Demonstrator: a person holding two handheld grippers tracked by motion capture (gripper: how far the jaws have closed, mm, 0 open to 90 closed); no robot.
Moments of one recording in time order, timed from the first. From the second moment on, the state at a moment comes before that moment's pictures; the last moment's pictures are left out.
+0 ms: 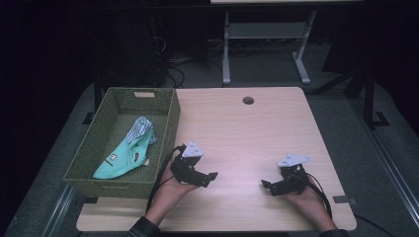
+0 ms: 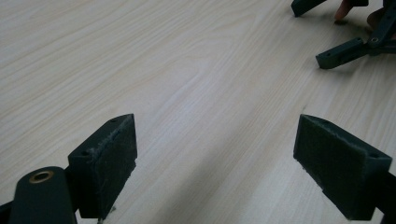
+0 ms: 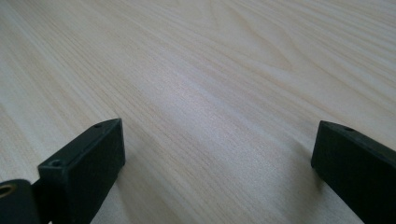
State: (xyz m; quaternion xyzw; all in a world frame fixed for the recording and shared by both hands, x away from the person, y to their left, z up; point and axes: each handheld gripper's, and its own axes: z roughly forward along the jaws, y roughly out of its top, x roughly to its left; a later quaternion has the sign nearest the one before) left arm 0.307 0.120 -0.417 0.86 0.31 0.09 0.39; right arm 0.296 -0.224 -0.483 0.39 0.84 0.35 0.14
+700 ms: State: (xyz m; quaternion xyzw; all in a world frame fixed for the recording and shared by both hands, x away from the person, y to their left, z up) left arm 0.310 0.120 -0.392 0.86 0.30 0.09 0.40; right arm 0.297 -0.224 -0.483 0.39 0.84 0.35 0.14
